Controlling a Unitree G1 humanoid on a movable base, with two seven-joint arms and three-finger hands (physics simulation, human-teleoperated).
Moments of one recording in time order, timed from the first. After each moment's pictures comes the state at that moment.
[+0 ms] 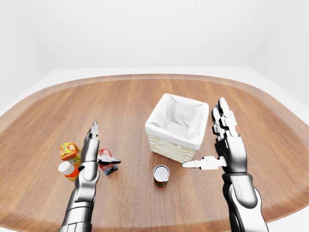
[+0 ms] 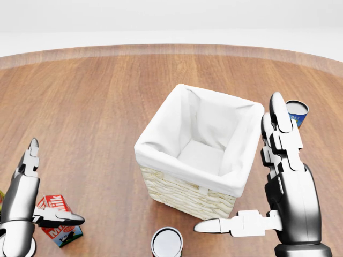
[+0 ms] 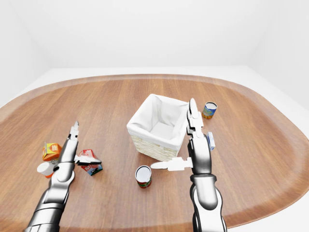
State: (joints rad) left arm -0.16 0.24 0.17 0.37 0.50 -0.09 0.12; right arm 0.19 -0.01 0.04 -0.64 -0.15 0.09 0.05
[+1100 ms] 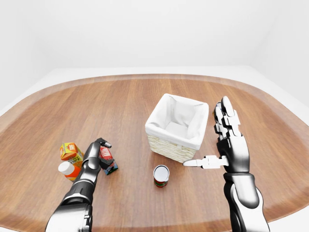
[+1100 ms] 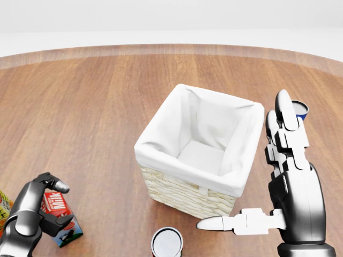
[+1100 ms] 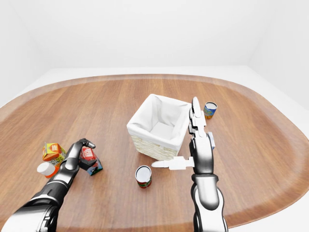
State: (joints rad) left arm -0.54 0.33 0.10 1.18 0.42 -0.09 0.18; right arm 0.18 0.00 0.02 -0.65 -0.14 0.09 0.04
